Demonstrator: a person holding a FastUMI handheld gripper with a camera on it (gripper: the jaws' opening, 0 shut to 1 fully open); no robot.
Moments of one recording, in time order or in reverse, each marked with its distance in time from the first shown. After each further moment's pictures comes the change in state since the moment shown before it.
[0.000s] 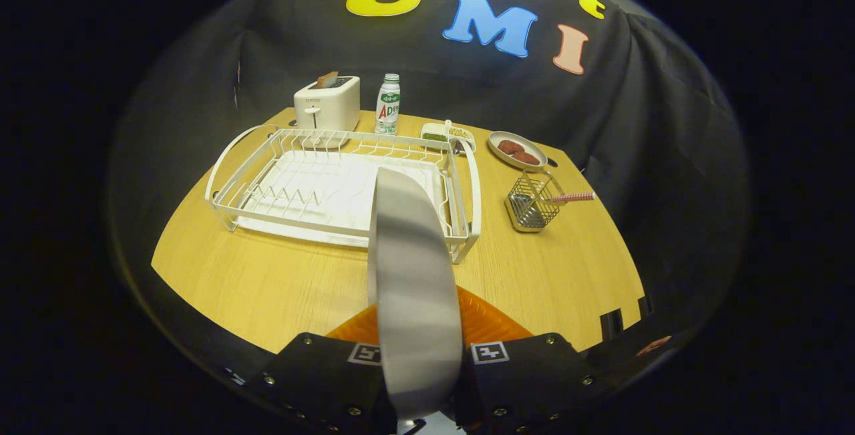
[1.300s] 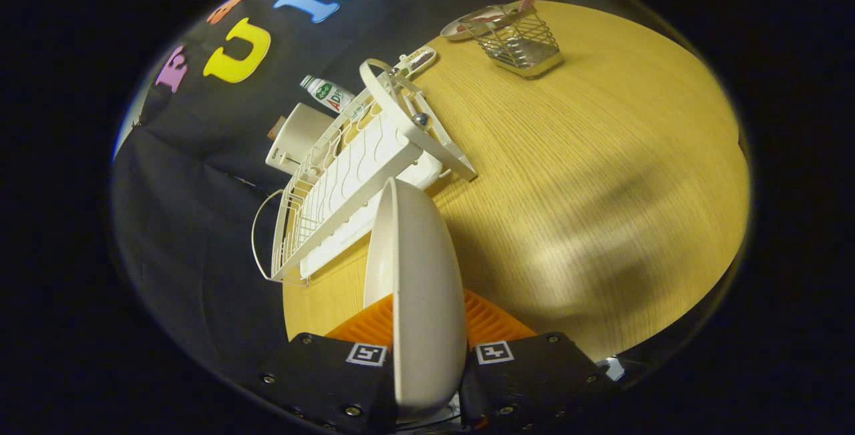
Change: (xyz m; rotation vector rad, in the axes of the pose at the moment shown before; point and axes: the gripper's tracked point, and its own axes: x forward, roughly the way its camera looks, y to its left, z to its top) arm 0.078 0.005 -0.062 0.759 0.211 0.512
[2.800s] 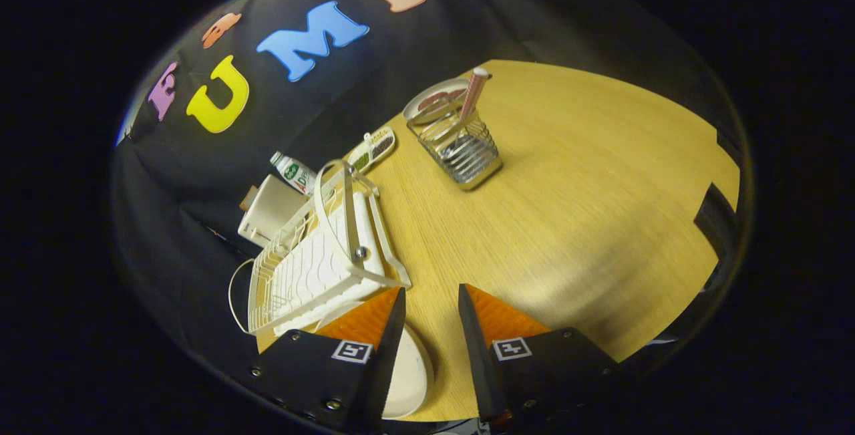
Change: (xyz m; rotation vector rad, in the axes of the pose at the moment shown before) arm -0.057 -0.039 0.135 -0.076 -0.394 -0.174
